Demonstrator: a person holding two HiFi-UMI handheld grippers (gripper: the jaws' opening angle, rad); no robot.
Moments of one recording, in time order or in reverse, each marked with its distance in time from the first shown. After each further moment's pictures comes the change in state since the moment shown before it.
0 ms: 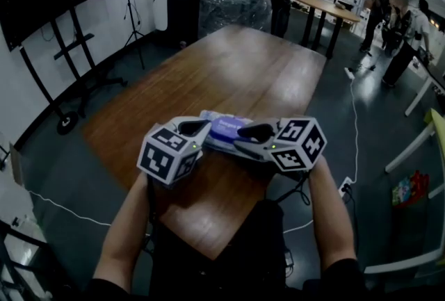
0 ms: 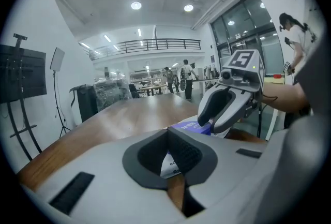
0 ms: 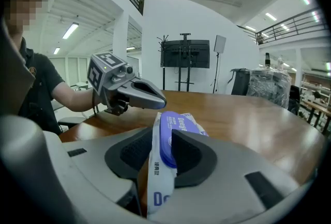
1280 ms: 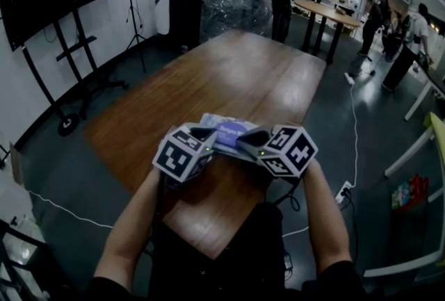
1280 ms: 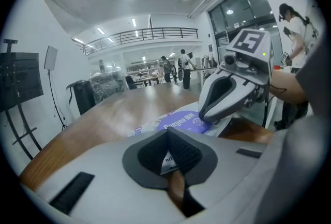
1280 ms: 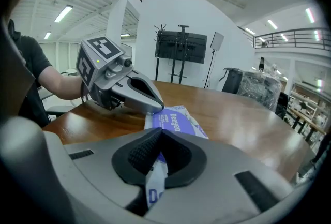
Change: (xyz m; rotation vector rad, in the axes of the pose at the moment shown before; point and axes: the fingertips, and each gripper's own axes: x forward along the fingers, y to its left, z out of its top) left arm 0.022 -0.008 -0.032 0.035 0.143 -0.013; right arm 0.011 -0.008 -0.017 -0.044 0.102 -0.125
